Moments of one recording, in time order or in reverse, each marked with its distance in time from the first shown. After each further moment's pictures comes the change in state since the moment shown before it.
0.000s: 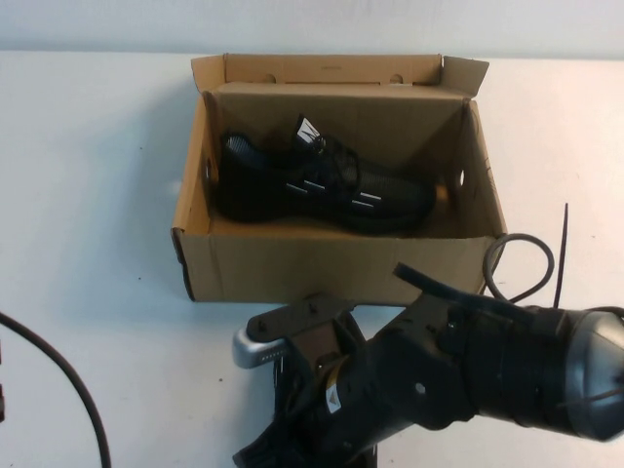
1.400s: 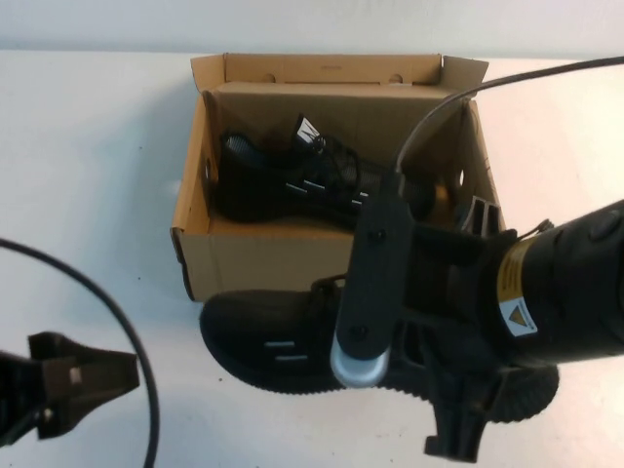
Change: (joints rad) right arm 0.002 -0.409 -0.149 -0.373 0.414 -0.648; left arm 0.000 0.132 -0.003 -0.427 0.105 -0.004
